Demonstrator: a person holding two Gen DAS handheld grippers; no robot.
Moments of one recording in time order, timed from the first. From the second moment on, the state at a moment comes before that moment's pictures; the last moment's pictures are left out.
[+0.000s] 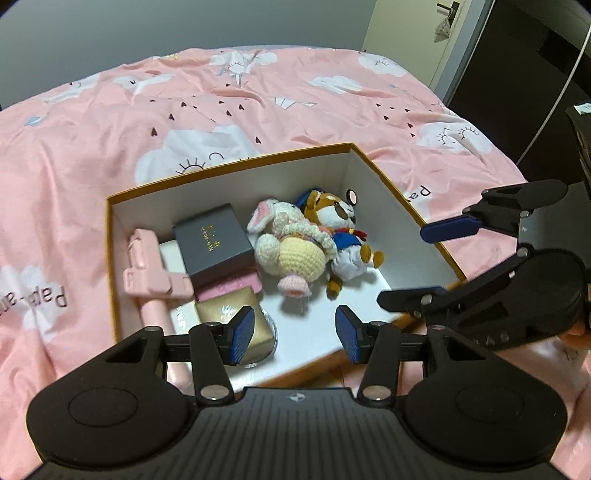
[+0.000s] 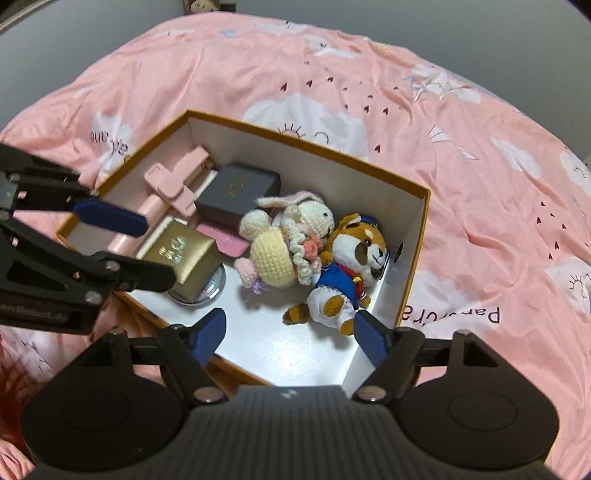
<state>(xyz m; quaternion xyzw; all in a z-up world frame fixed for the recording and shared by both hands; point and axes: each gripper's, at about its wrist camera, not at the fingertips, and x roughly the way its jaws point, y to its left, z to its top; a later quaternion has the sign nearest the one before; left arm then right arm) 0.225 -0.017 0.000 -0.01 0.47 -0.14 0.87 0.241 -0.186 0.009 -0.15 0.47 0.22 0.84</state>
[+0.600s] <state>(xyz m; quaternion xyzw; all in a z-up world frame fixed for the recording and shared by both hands) 0.102 0.017 0.041 -0.03 0.43 -0.06 0.90 0.131 -0.167 0.039 -0.03 0.36 0.24 0.90</state>
